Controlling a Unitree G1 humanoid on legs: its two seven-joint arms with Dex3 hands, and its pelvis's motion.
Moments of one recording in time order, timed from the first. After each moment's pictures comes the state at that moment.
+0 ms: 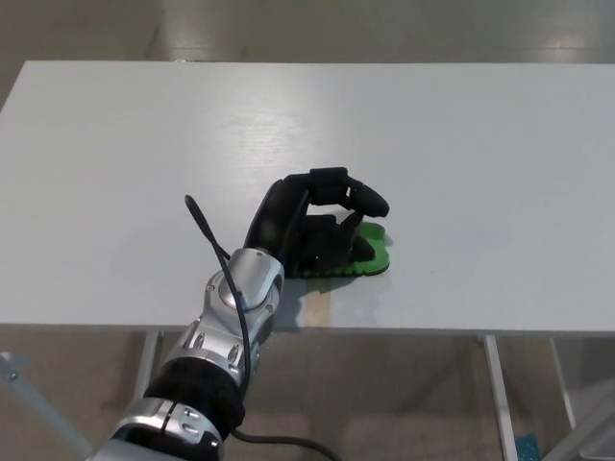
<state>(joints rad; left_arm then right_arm) -0.75 -0.02 -0.08 1.03 0.06 -0.24 -0.02 0.20 -0.18 -0.09 0.86 0.01 -0.54 0.12</state>
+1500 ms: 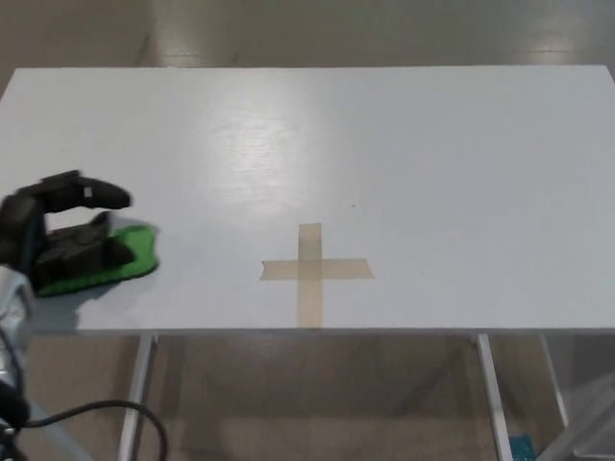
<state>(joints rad) -0.69 0.46 0.21 1.19 -0.07 -0.30 -0.22 0.20 -0.18 -0.09 0.87 0.01 -0.52 0.11</state>
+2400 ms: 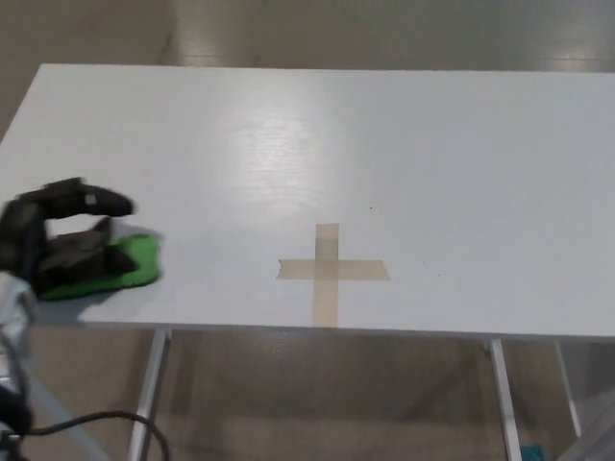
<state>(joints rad) -0.68 0.41 0.12 1.18 -0.08 -0.35 -0.23 0.20 -0.18 -0.10 0.89 0.01 -0.52 0.12</state>
